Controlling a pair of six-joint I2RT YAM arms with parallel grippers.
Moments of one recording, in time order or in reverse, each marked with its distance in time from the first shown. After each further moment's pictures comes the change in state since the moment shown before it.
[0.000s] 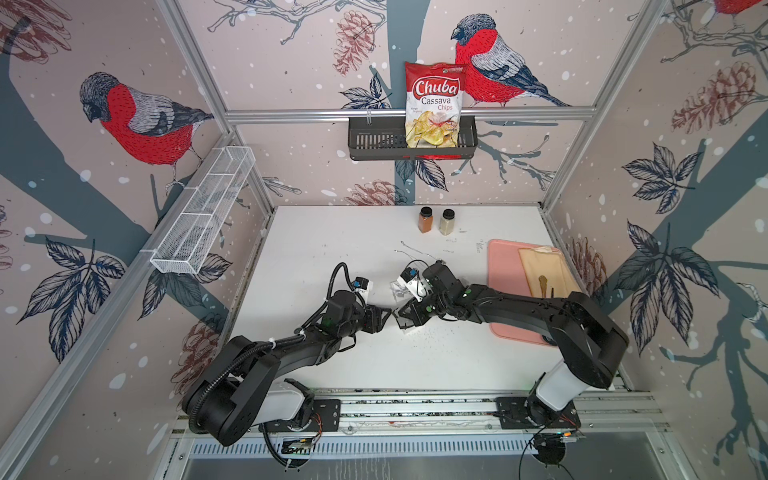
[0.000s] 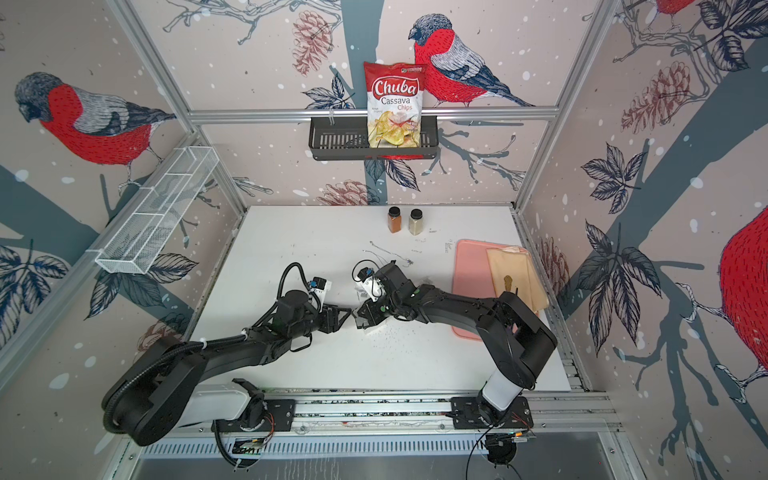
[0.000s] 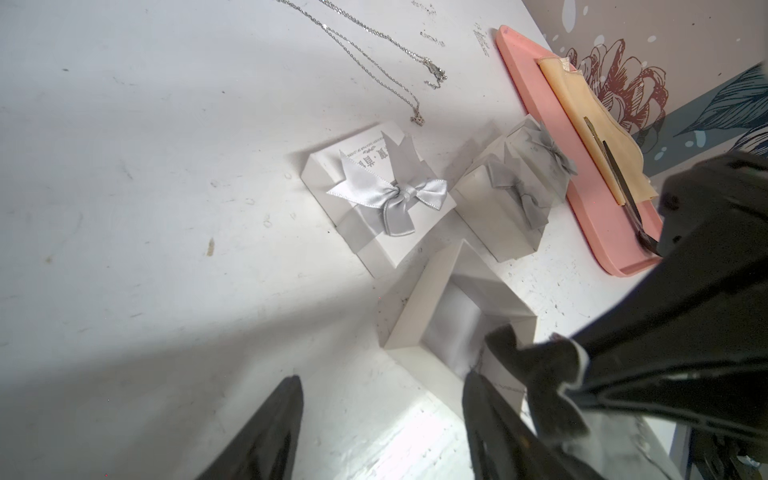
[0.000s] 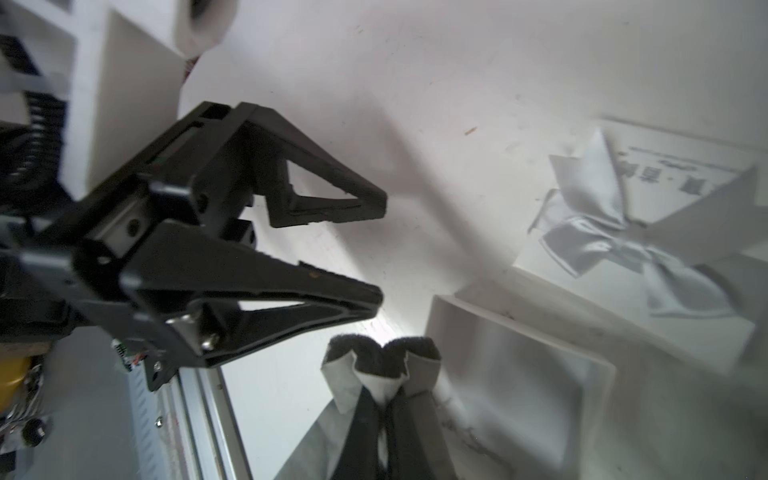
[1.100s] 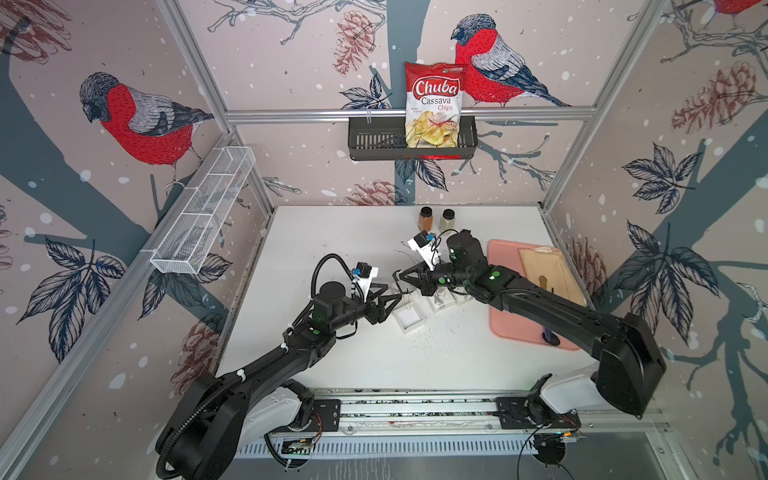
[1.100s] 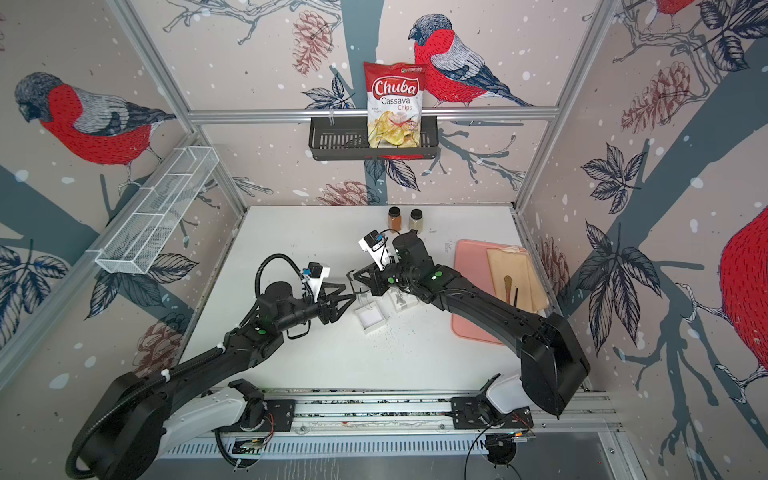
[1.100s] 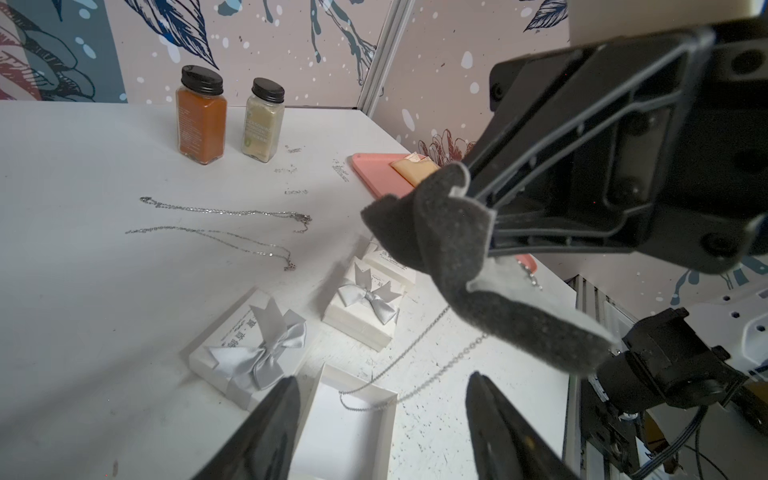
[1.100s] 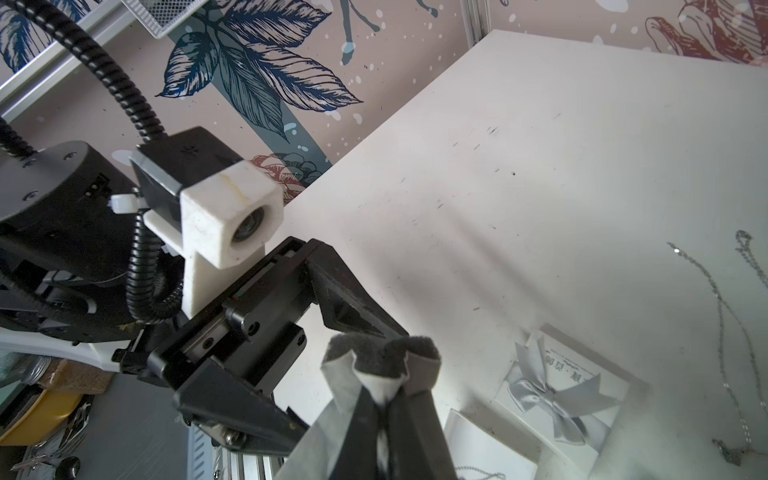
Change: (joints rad) left arm -0.001 -0.228 0.080 0.046 0.199 0.126; right arm -0.092 -0.202 0.165 -0.031 -0.054 -0.055
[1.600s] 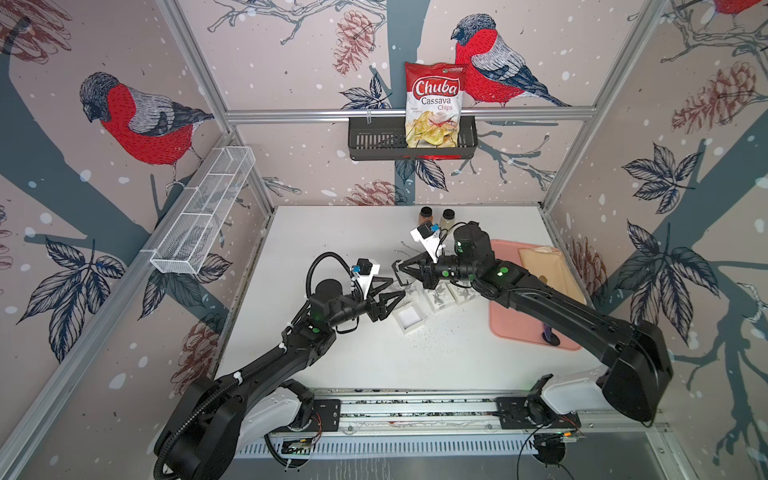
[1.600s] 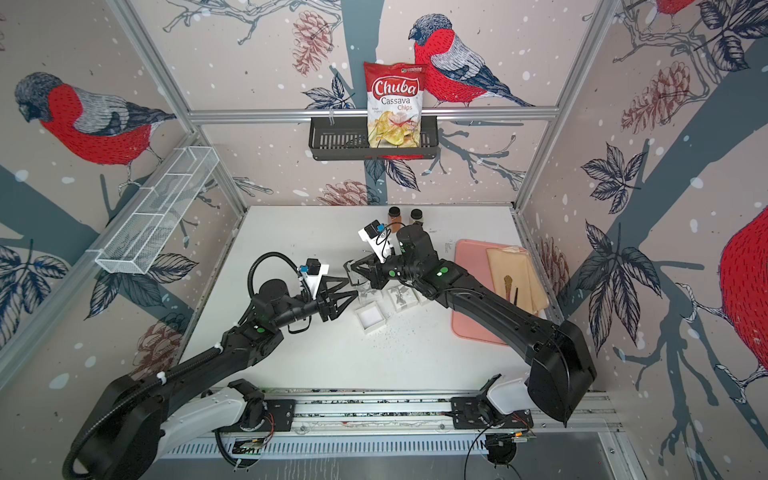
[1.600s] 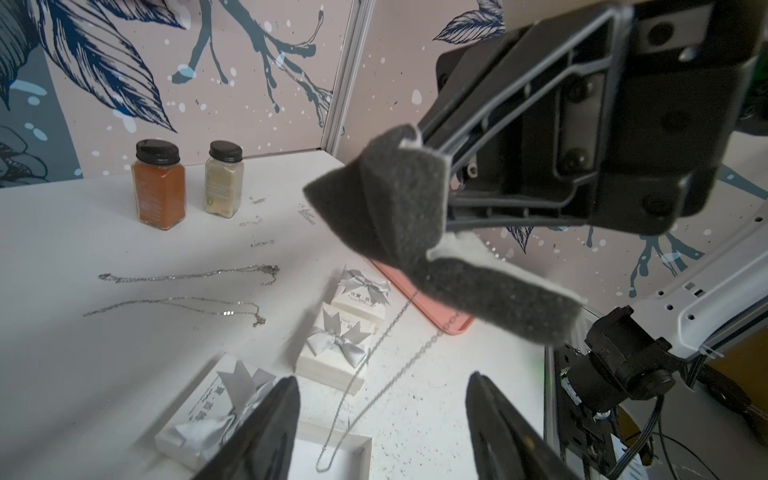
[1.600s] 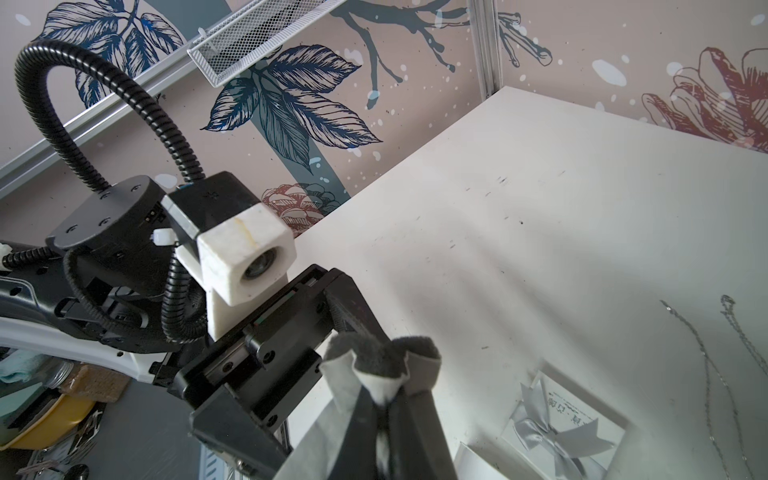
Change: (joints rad) left arm -0.006 -0.008 0.039 0.084 0.076 0.022; right arm 0.006 -0.031 0.062 -0.010 -0.022 -0.003
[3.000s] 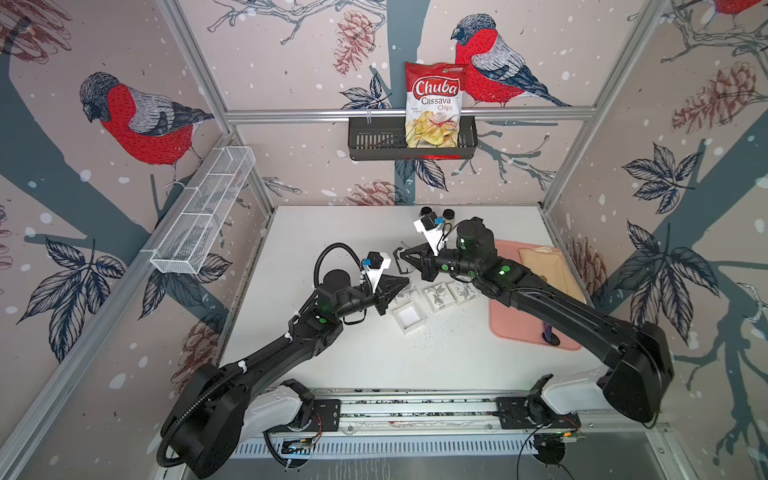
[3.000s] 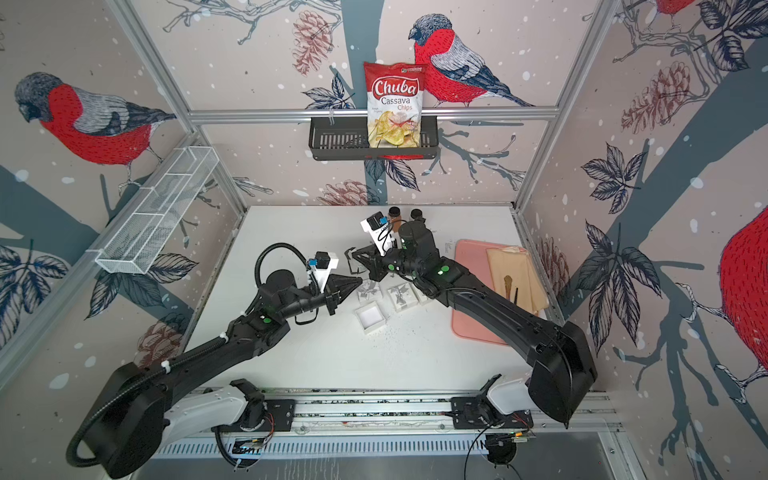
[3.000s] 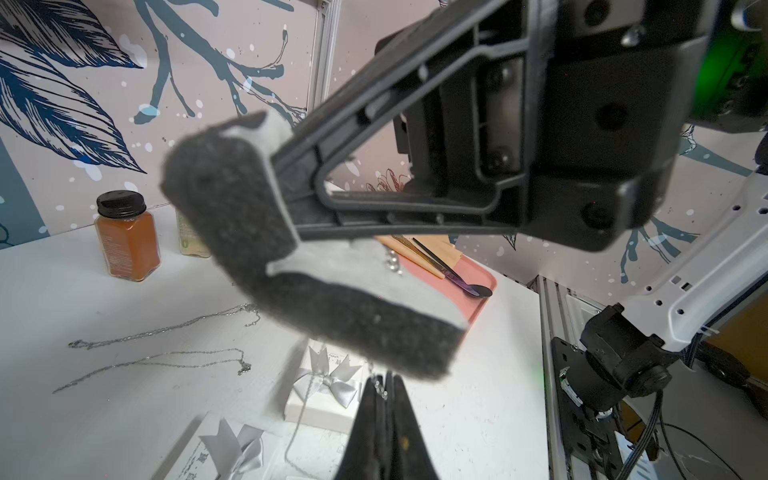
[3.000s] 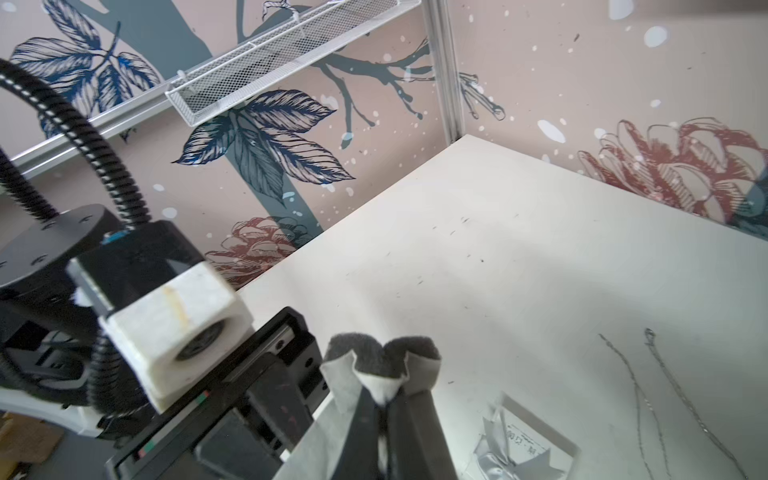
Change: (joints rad) left arm -0.045 0.066 0.107 -0.029 0.010 0.065; right arm -0.006 -0.005 0.014 0.066 0.135 -0.012
